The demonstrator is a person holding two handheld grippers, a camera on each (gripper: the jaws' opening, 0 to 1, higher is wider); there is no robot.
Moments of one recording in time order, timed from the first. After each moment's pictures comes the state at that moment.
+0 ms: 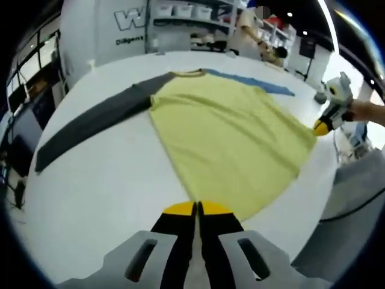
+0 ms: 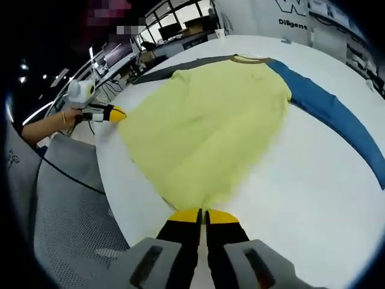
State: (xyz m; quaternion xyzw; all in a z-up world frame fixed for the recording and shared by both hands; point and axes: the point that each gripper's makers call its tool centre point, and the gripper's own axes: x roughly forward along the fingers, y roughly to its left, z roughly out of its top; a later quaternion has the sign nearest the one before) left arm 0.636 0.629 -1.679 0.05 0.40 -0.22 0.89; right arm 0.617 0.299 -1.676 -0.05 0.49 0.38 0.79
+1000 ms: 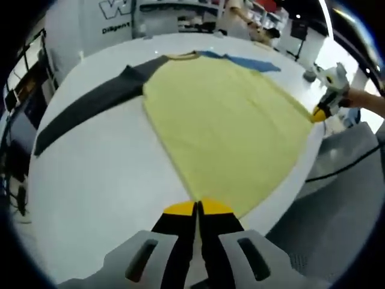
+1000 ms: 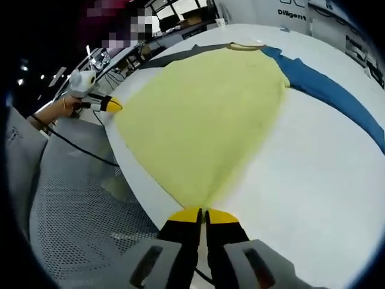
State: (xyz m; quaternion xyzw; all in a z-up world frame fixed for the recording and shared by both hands) left arm 0.574 0.644 -1.683 0.08 0.46 -0.24 0.85; right arm 0.551 0.281 -1.682 -0.05 0.52 0.37 0.77
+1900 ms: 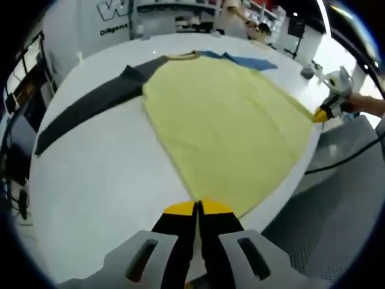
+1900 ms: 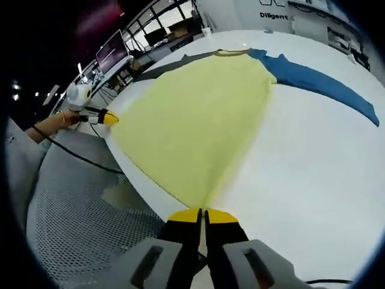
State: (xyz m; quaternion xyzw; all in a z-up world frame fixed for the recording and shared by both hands) left arm 0.568 0.645 -1.685 0.09 0.46 -0.25 0.85; right arm 0.539 0.280 -1.687 0.00 0.50 0.33 0.80
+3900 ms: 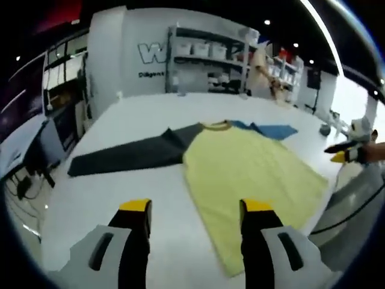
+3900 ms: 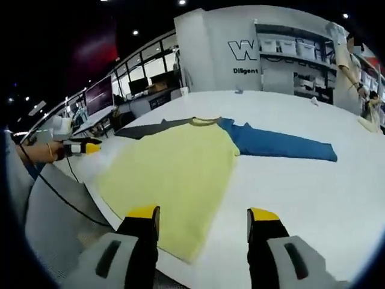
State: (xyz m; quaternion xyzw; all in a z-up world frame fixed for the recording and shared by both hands) left arm 0.623 0.664 -1.604 0.00 0.26 -0.16 0.95; right arm 0.596 0.272 -1.595 0.01 0.27 0.22 0.94
